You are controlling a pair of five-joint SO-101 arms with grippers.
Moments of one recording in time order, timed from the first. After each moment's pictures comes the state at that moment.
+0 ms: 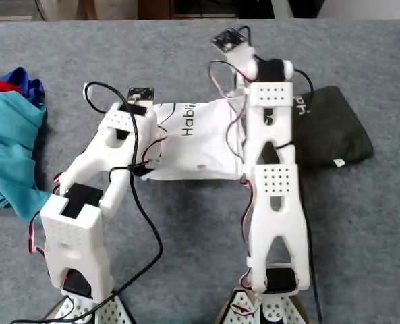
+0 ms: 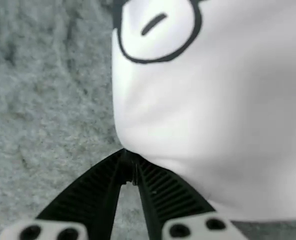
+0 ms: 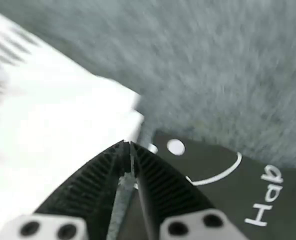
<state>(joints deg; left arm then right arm) 11.2 22.3 1.3 72.6 6.0 -7.1 71.1 -93.1 100.4 23.6</state>
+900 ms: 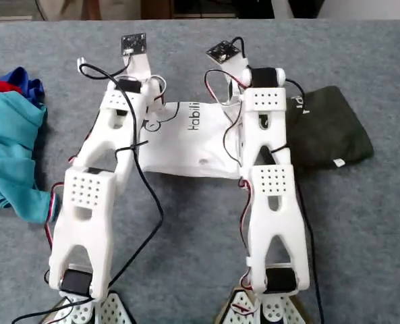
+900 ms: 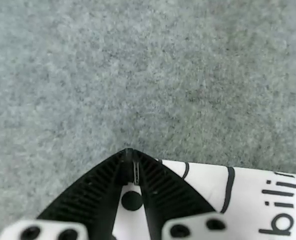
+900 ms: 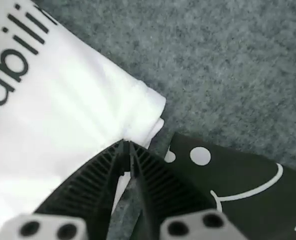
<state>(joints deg) 6.1 56.8 -46.1 56.1 6.3 -5.9 79.1 -93.5 99.3 23.4</state>
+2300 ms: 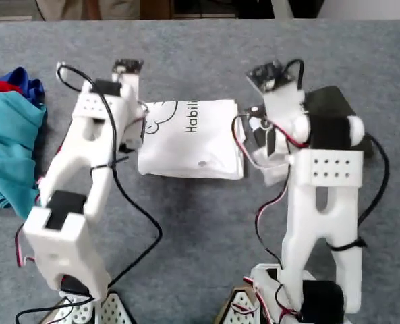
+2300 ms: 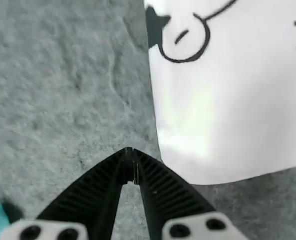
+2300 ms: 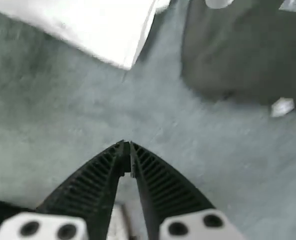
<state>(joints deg) 5.5 12.9 1.2 75.9 -6.5 -1.8 -23.5 12.6 101.4 12.4</state>
